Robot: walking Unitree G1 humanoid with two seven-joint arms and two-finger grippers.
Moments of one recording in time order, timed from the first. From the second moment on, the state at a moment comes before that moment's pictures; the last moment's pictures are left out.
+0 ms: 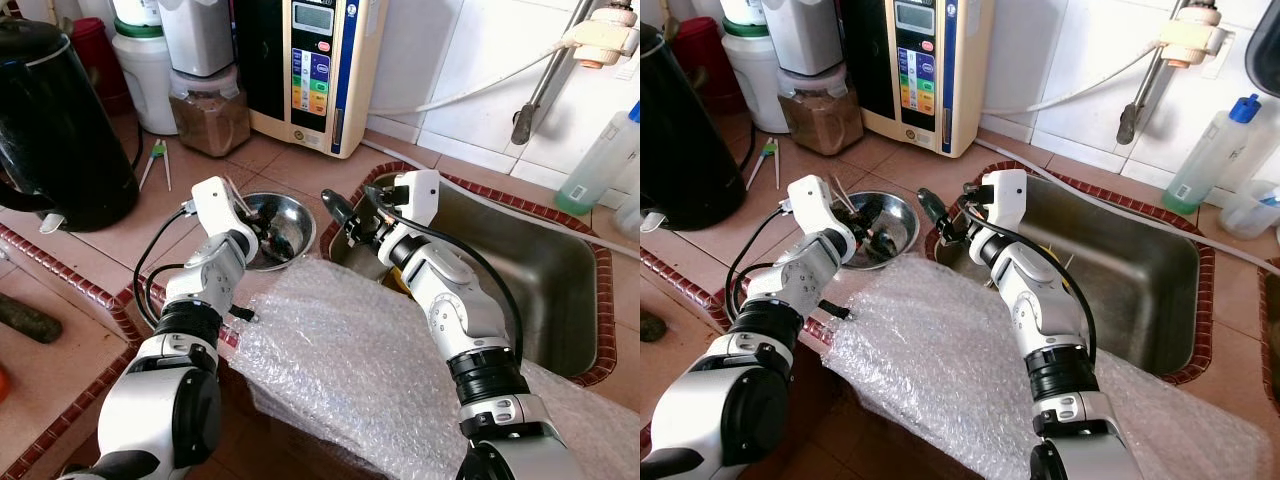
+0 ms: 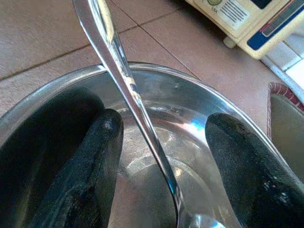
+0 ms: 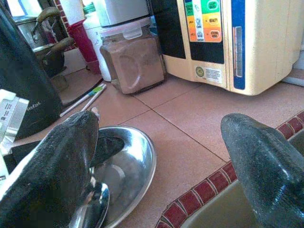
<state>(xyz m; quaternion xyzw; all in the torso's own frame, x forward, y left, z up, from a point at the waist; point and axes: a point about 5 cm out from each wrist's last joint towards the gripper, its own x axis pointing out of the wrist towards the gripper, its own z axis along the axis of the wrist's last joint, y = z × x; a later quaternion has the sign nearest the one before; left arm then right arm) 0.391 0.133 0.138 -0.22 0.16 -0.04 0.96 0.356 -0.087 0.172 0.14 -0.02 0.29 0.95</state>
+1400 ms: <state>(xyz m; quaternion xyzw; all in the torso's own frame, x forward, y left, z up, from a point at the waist) 0.388 0.143 0.132 -0.23 0.14 -0.04 0.96 0.356 -0.088 0.171 0.14 -0.01 0.29 0.95</state>
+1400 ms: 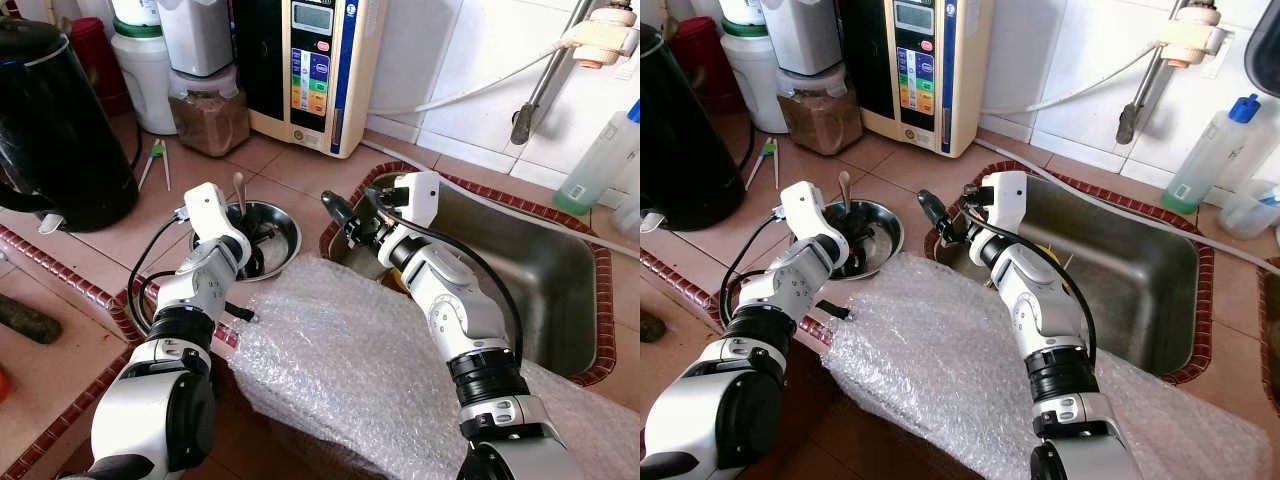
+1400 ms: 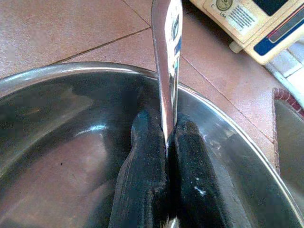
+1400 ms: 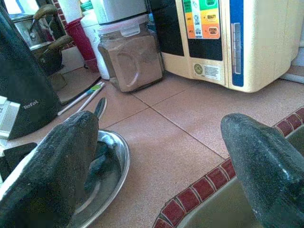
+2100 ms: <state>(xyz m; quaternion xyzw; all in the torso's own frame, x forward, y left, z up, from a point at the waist) 0.386 0.116 0.168 -0.13 0.00 -0.20 0.97 0.358 -0.090 0.171 0.14 -0.02 0.27 0.95</state>
